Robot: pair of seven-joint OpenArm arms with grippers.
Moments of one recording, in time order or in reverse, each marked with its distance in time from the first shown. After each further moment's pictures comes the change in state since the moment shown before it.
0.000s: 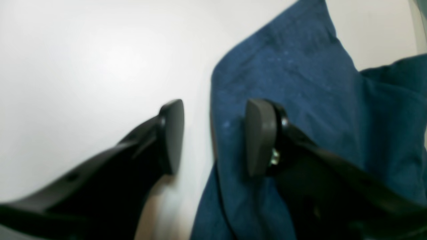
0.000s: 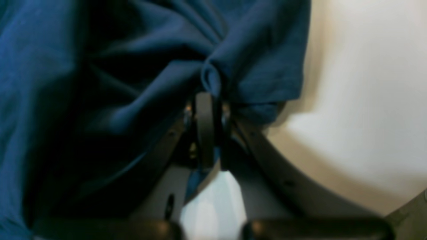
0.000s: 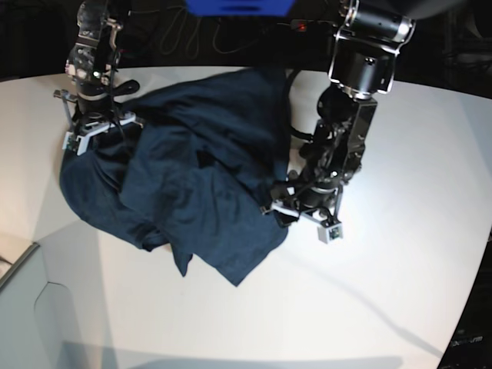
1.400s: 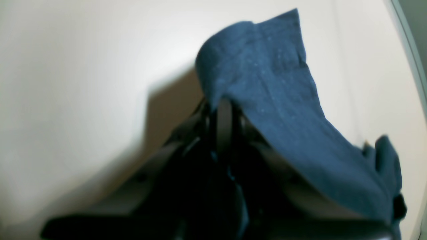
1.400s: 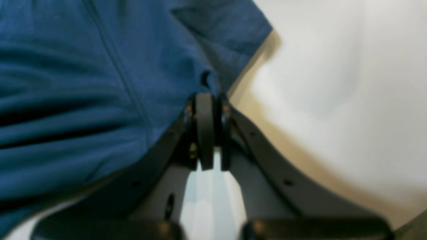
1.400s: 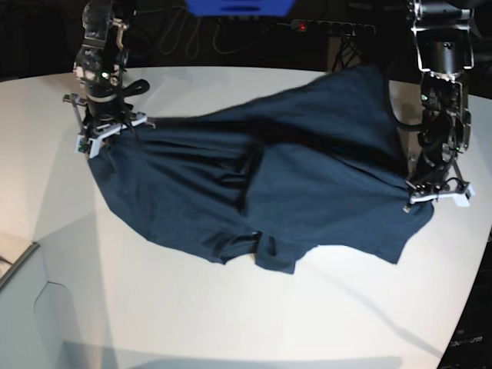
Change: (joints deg) left arm 6.7 -17.6 -20.2 1.9 -21.6 -0.4 -0.9; right arm -0.2 0.2 -3.2 0.0 0.3 0.0 -0.1
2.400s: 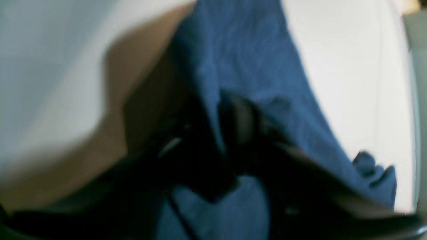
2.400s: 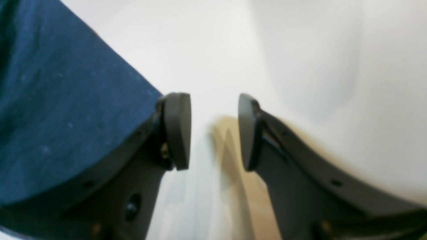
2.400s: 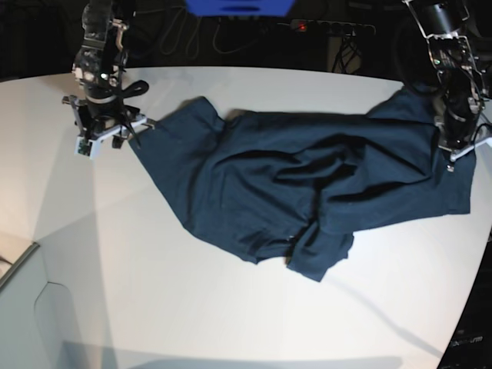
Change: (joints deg) left arm 9.7 5.4 -22.8 6.3 0.0 0.4 5.1; right arm 0.3 -0.2 0.0 0.2 -0.3 0.8 0.0
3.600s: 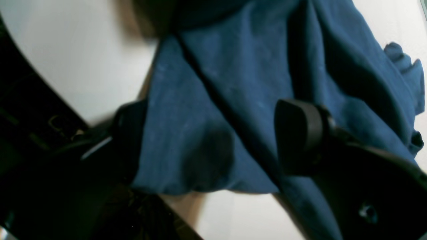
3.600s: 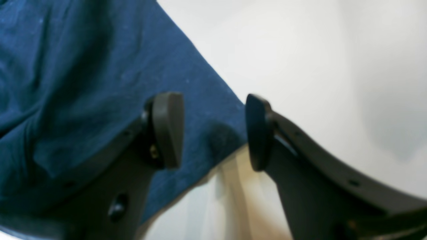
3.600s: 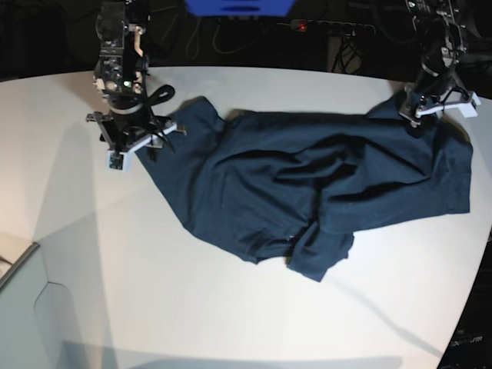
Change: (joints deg) left arm 17.6 4.3 8.9 15.1 0.3 -0.7 -0.2; right arm 1.2 0.6 -9.3 -0.1 0.0 -0.2 0.0
